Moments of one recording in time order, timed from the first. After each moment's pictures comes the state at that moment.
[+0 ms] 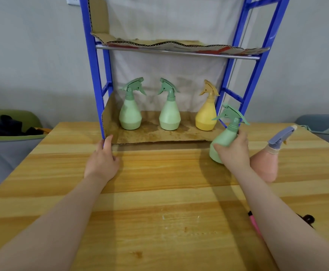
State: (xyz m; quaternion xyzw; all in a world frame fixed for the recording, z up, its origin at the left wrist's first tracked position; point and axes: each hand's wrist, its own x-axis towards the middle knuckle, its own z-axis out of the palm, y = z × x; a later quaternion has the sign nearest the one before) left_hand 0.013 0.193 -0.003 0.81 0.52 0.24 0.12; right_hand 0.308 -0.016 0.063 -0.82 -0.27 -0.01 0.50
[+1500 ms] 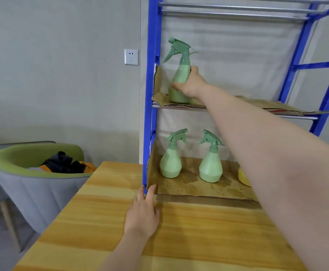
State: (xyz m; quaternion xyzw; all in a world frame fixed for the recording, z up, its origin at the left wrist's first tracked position) left_hand 0.012 0.194 -0.004 0.81 0.53 0.23 0.10; right_hand 0.195 0.251 0.337 -0.71 -0.56 0.01 0.43
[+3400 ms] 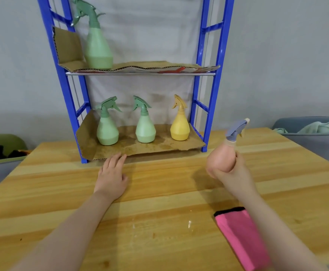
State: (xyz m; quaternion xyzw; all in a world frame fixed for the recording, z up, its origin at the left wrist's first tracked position) left_hand 0.080 0.134 -0.002 0.89 0.41 0.21 0.05; right_hand 0.324 -0.132 0.068 -0.82 -0.28 0.06 0.49
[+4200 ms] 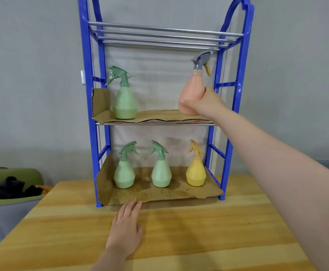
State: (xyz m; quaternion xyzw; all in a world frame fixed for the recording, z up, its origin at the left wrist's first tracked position) left_hand 0.077 0.123 0.009 0.88 0.41 0.22 0.07; right_hand 0.313 0.046 0.347 -0.75 -0.46 -0.03 0.47
